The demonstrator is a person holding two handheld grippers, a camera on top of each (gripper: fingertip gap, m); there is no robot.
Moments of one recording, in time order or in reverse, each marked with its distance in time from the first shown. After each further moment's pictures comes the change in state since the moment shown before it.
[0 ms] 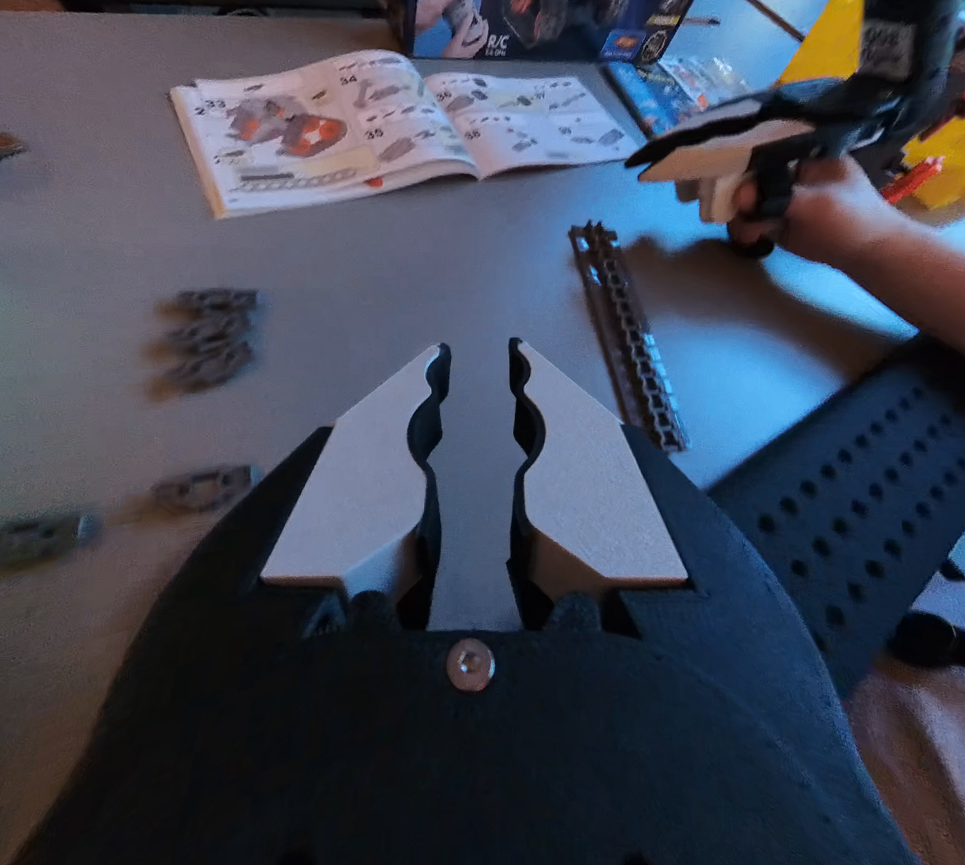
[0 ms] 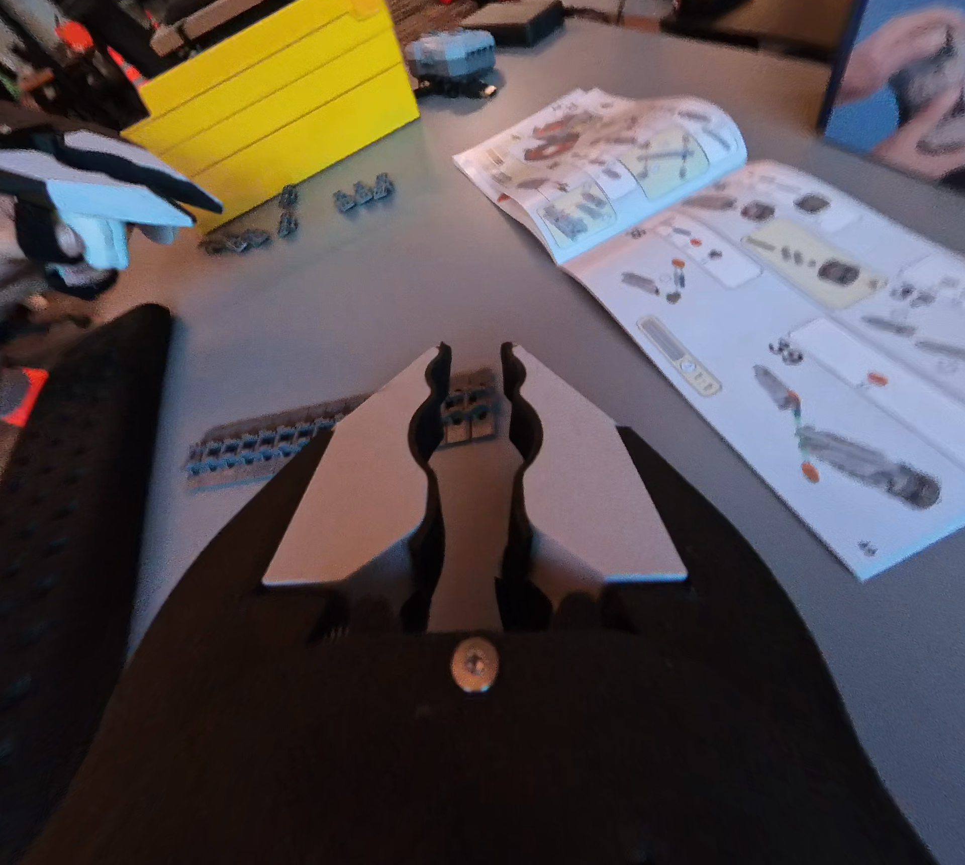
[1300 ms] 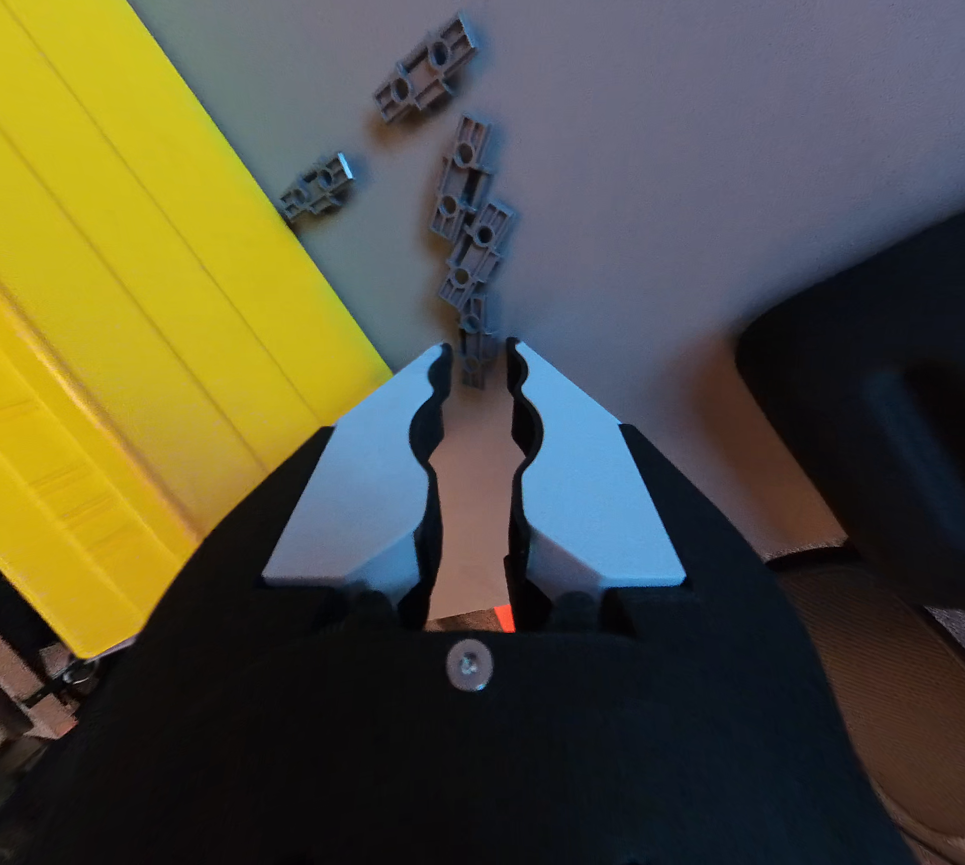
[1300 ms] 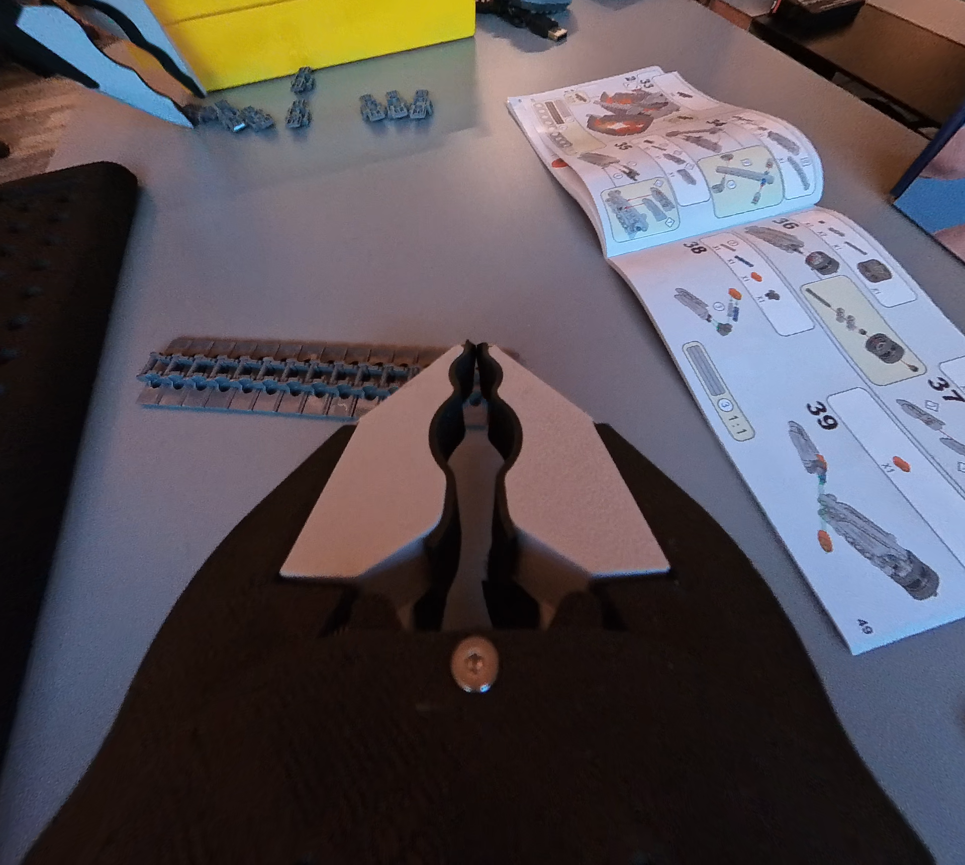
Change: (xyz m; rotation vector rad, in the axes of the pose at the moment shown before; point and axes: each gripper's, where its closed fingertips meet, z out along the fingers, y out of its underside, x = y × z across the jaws) left arm -0.115 0.105 -0.090 -0.871 -0.448 0.529; right arm -0.017 0.017 0.011 -0.112 -0.032 -0.258
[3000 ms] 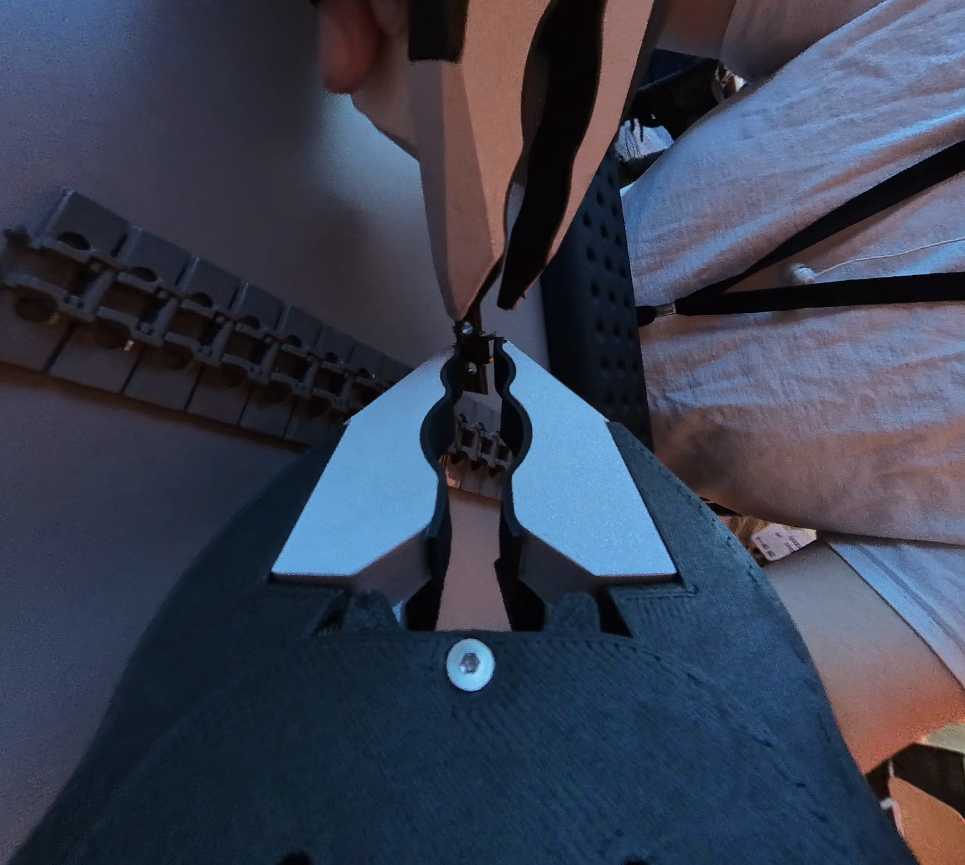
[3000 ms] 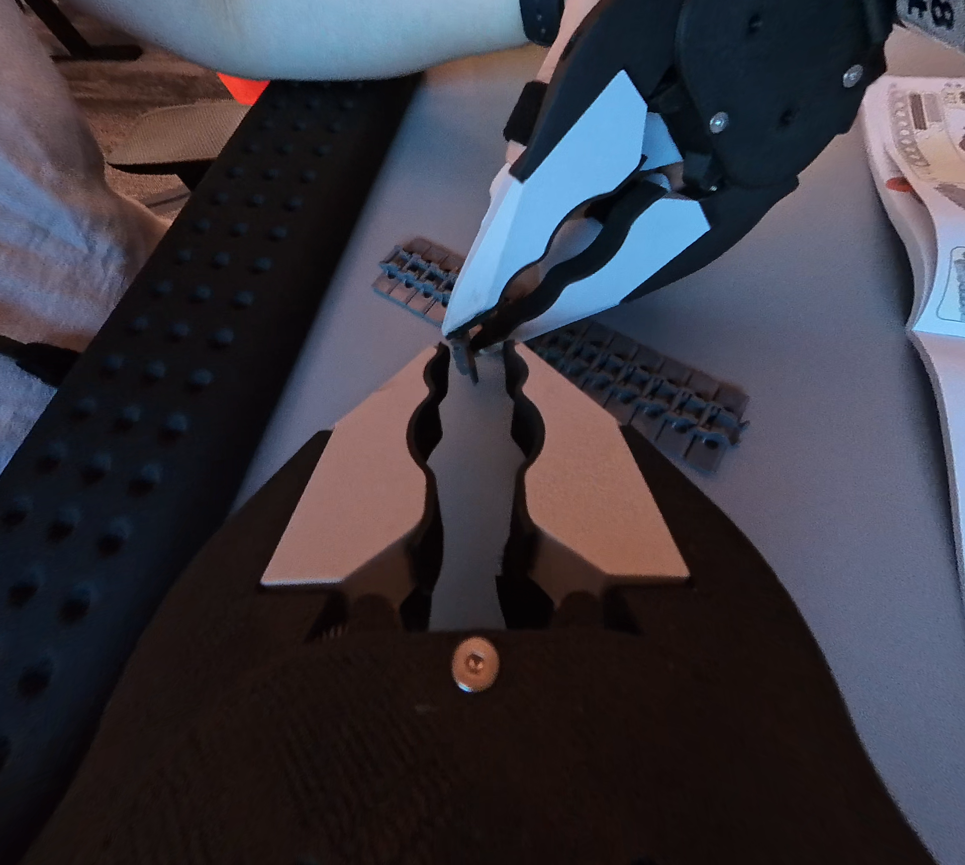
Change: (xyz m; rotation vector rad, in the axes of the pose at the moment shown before) left arm 0.195 -0.242 -0.073 0.253 1.499 0.463; right arm -0.089 0.017 -0.017 -0.141 -0.449 -0.221
